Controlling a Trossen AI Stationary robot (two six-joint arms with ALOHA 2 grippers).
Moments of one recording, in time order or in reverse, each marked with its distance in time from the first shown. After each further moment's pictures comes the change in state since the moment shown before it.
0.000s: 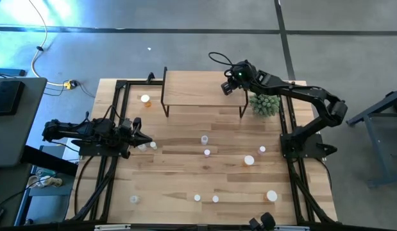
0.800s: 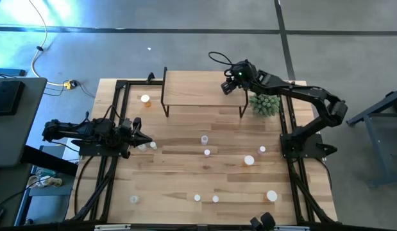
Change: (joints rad) left arm 0.000 0.000 0.000 0.000 0.000 0.000; right arm 0.000 -0.003 0.013 0.001 -0.003 -0.020
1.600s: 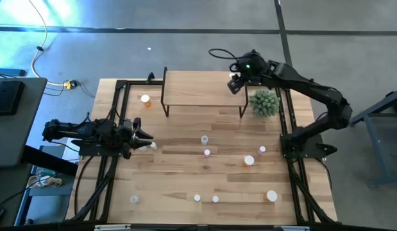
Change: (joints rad) left arm 0.000 0.000 0.000 -0.066 -0.027 0.032; right arm 0.086 -0.086 0.313 -0.486 -0.015 -0.027
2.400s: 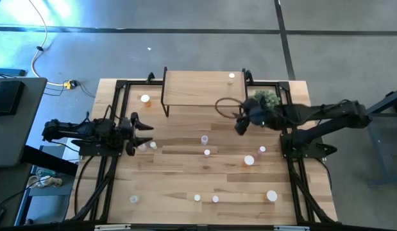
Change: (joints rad) left arm 0.000 0.004 0.005 0.047 -0.160 0.184; right arm 0.589 -0.290 -0.471 0.249 0.298 0.277
